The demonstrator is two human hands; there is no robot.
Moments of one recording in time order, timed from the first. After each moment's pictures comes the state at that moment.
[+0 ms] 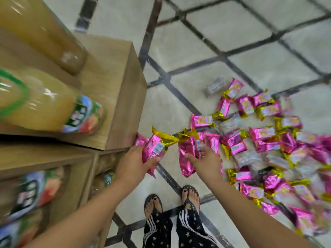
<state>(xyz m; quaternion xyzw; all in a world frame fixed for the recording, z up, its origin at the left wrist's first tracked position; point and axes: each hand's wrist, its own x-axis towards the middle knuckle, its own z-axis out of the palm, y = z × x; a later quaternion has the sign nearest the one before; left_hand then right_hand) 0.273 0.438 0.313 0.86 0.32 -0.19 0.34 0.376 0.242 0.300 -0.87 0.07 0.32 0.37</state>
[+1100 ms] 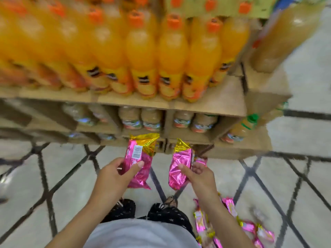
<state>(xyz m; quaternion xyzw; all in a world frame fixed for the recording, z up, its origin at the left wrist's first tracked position) -0.073 0.165 0.747 0.31 0.79 0.33 0.42 0.138 0.242 0.701 -0.66 -0.36 0.61 0.26</state>
